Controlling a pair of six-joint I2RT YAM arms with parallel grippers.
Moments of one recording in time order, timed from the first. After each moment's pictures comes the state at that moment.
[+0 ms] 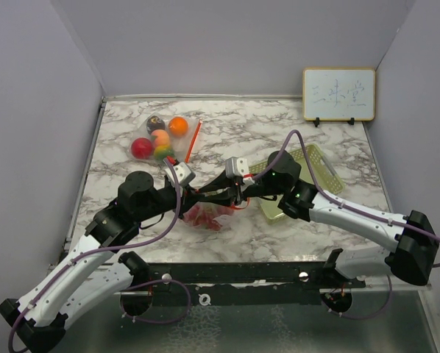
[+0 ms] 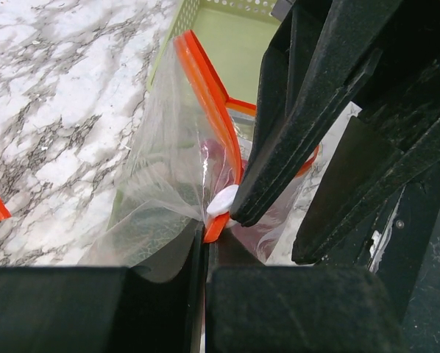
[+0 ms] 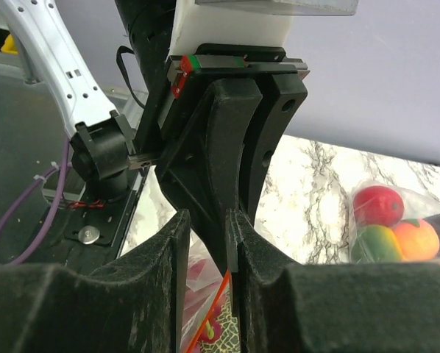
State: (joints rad) left arm -0.69 0.66 0.77 -0.41 0.32 -0.04; right arm 0.95 1.29 0.93 0.39 -0.72 -0.20
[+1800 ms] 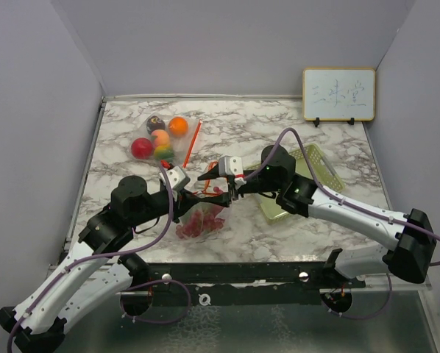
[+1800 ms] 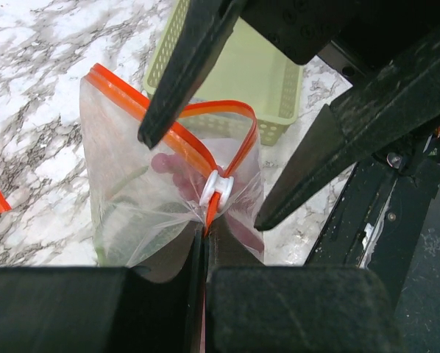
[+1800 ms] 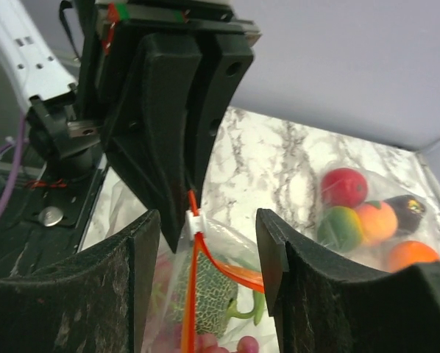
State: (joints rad) left arm -0.69 0.60 0.77 -0.46 0.33 -0.04; right arm 0.95 1.30 1.01 0.25 -0.63 -0.34
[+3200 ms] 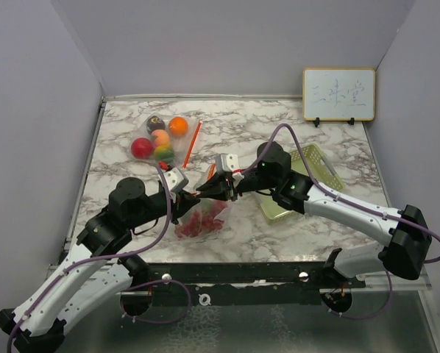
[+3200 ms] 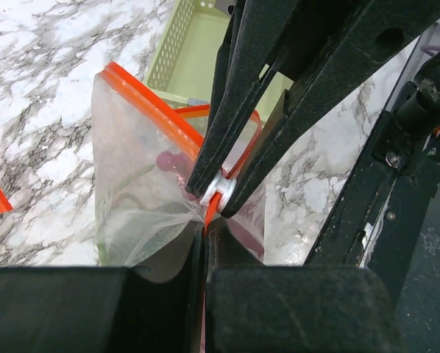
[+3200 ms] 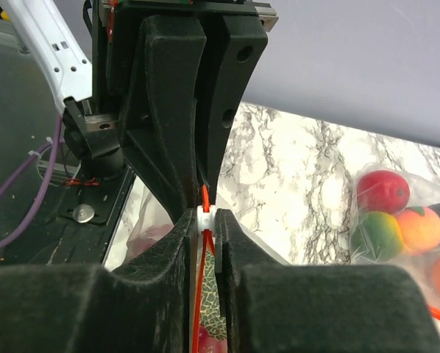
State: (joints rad) left arm -0.69 0.58 0.77 -0.47 0.33 -0.03; right arm 0.93 1.35 1.04 0.22 -0.75 -0.29
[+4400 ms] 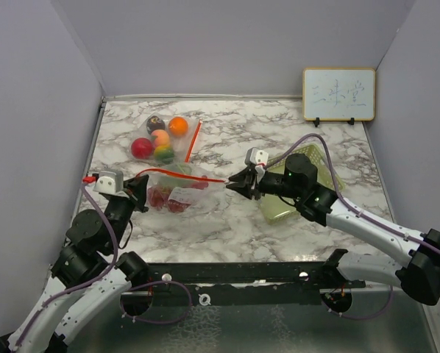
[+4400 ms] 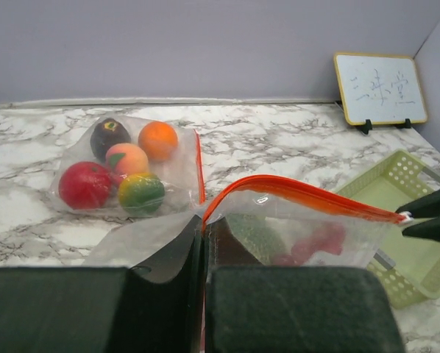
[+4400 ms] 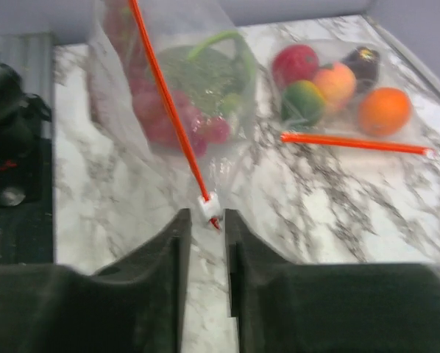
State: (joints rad) left arm -0.70 0.26 0.76 -0.44 -0.43 -0.14; right arm 0.78 1.12 0.77 0.22 -0.50 -0.19
